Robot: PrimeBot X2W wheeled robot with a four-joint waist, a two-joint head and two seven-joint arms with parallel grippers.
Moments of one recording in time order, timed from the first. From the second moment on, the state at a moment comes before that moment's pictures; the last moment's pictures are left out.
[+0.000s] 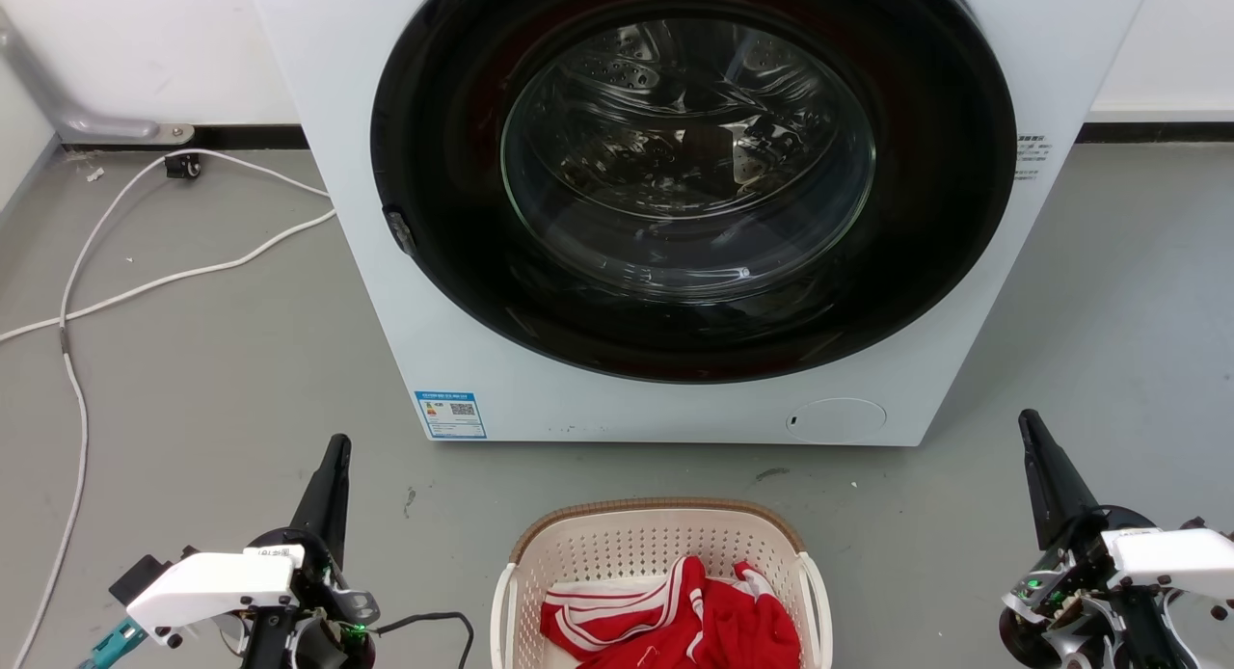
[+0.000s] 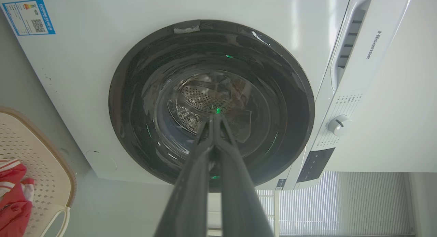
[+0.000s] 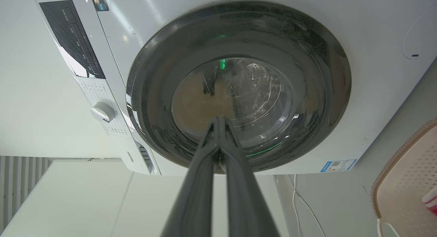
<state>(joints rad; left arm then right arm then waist) -0.10 0.05 0.11 0.25 -1.61 -0.13 0.11 -0.10 -0.06 -0.11 0.25 1.62 0.13 0.11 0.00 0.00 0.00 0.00</state>
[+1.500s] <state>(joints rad) -0.06 0.05 0.11 0.28 -1.61 -0.13 0.11 -0.06 -0.05 -0.11 0.28 1.62 0.13 0.10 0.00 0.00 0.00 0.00</state>
